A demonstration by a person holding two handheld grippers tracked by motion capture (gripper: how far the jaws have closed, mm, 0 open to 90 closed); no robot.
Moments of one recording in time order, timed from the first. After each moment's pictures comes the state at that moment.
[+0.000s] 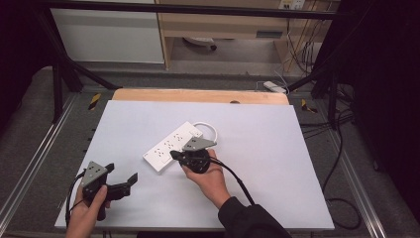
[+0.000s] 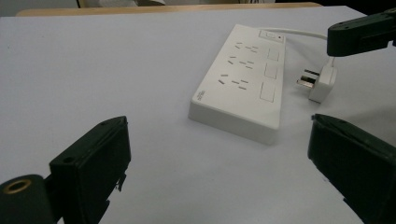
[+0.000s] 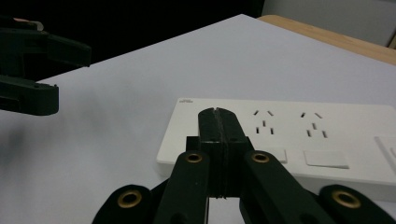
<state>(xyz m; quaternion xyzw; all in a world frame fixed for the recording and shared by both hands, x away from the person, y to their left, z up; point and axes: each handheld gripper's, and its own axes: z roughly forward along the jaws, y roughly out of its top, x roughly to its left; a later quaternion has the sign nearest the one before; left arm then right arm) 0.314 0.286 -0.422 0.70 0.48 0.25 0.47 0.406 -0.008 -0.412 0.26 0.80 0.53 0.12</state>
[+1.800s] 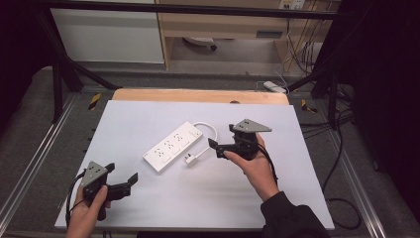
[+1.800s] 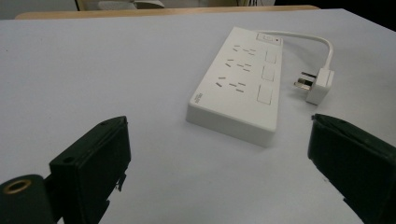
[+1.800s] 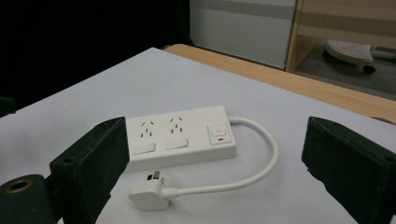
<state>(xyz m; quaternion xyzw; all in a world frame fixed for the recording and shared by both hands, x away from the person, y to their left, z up) 0.314 0.285 -0.421 0.70 0.47 0.25 0.47 0.414 -0.126 -0.355 0.37 0.74 0.53 0.20</state>
